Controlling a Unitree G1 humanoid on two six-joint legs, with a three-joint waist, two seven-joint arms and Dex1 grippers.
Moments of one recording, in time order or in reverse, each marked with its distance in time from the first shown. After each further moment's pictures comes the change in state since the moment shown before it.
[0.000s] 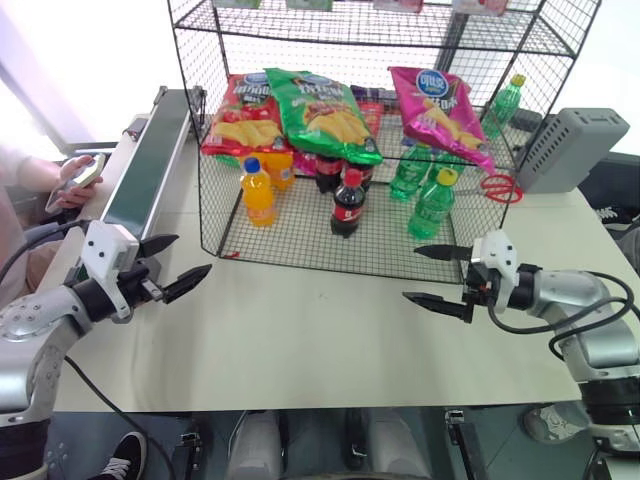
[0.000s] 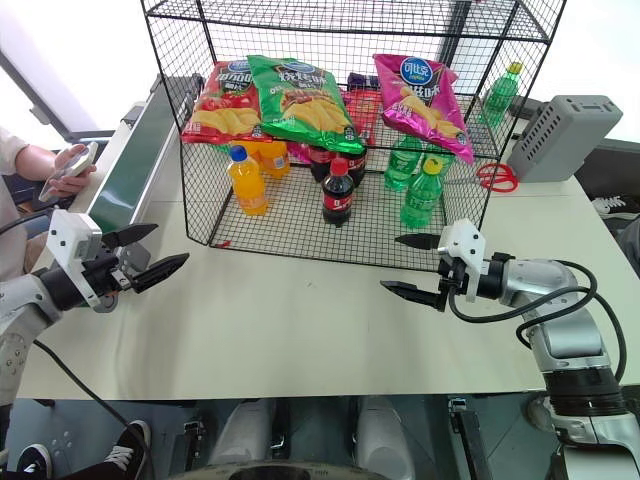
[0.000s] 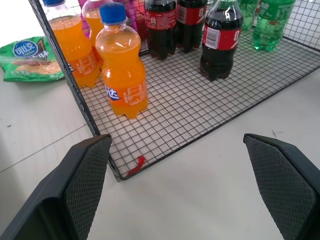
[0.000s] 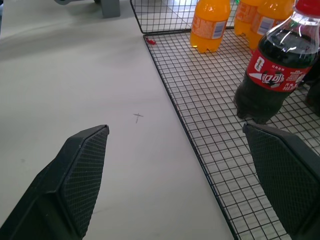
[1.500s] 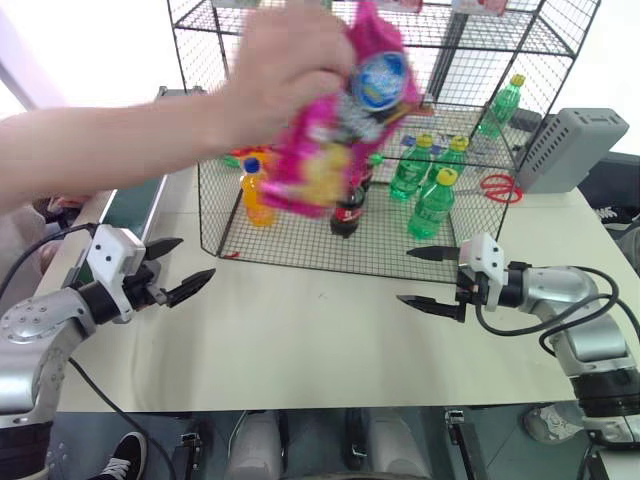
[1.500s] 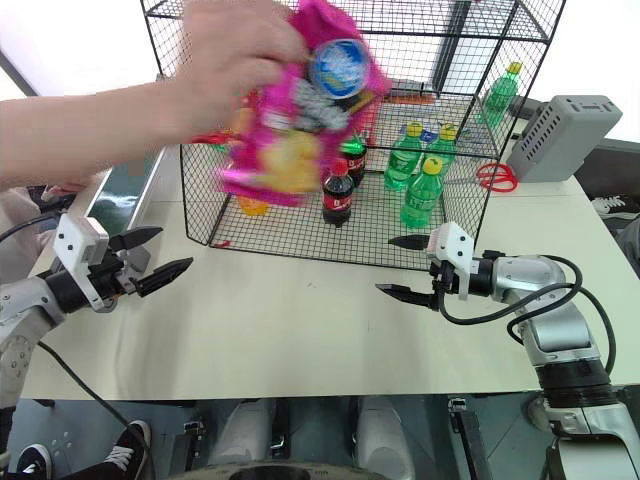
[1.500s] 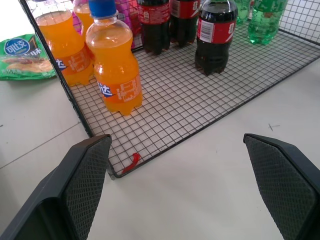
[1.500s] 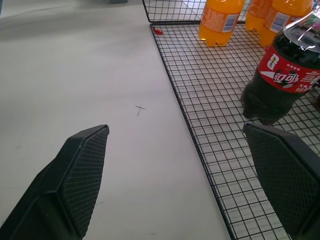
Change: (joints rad) left arm 0.009 -0.001 -0.023 0.000 0.017 -0.022 -0.002; right arm -0.040 0.002 0.055 0.048 -0.052 -0.063 0.013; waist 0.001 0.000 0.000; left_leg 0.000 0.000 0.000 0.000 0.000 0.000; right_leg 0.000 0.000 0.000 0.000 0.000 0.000
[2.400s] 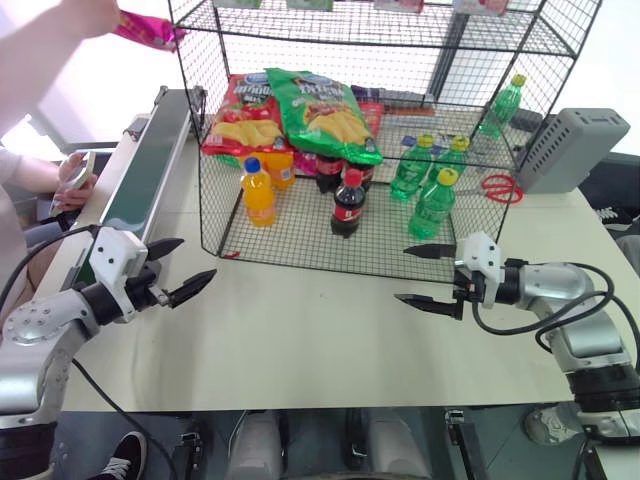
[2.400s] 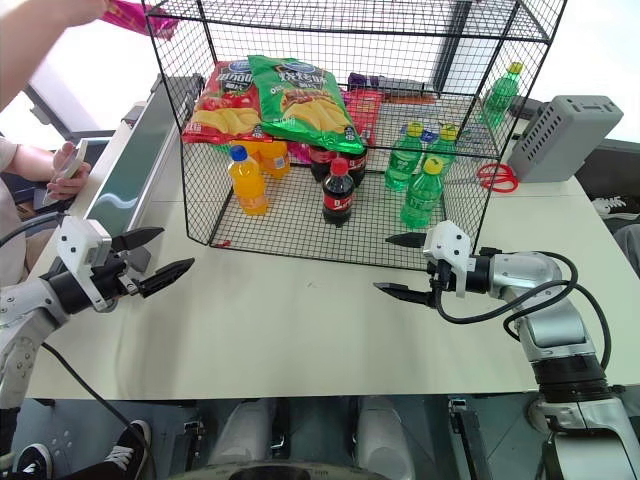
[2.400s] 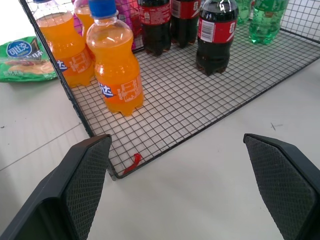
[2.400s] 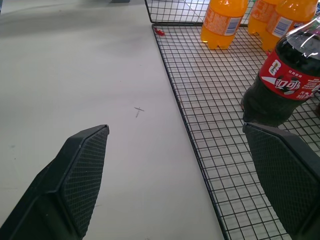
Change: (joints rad) left arm 0.000 -0.018 -0.010 0.015 0.016 -0.036 0.000; right arm -0.026 0.016 0.011 0.018 -0.017 -0.017 0.003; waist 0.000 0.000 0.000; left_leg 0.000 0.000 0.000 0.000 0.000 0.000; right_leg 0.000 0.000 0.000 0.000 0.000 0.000
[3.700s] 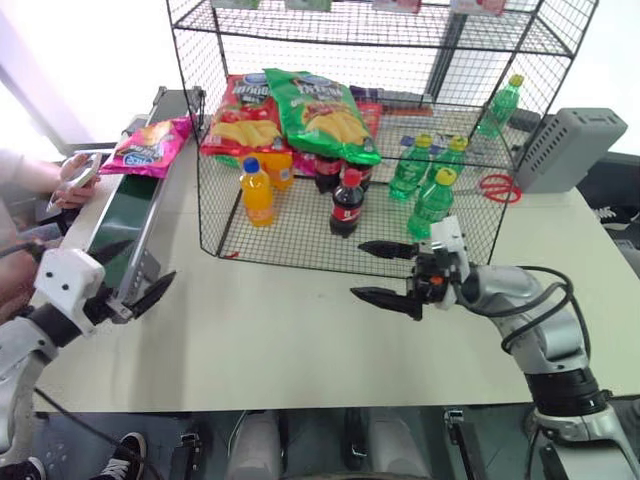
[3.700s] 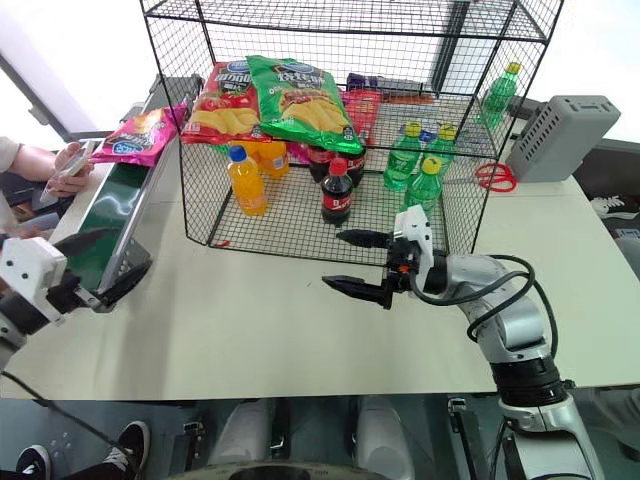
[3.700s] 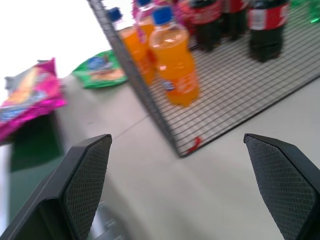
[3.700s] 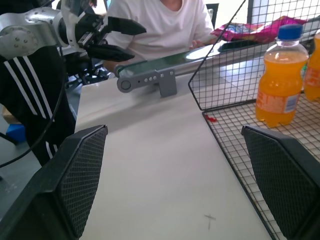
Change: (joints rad) left arm 0.217 -0.040 0.231 -0.028 0.132 -0.286 0.089; right arm -0.050 0.198 0.061 -0.204 0.244 0.320 -0.092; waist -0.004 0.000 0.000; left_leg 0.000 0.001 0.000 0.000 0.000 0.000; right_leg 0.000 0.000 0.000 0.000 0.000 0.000
